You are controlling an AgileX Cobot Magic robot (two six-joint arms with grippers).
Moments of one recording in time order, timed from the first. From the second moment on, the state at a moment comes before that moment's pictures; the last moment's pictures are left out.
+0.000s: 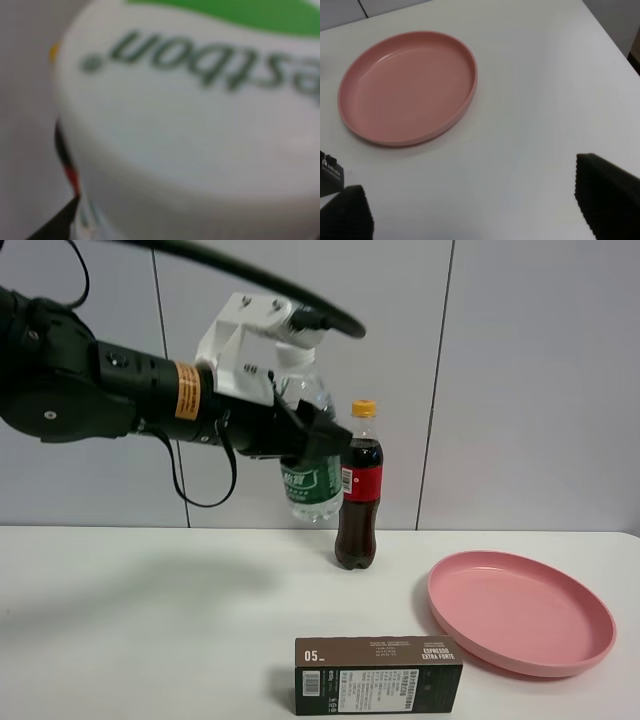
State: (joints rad) left arm -0.54 1.73 -1.01 0.85 -0.58 -0.62; right arm -0.10 0.00 -0.49 0.07 1.06 0.02
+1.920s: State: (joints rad) left arm -0.76 2.38 -1.69 1.18 -0.49 -0.97; right arm -0.10 0.00 -0.49 0.07 1.06 0.02
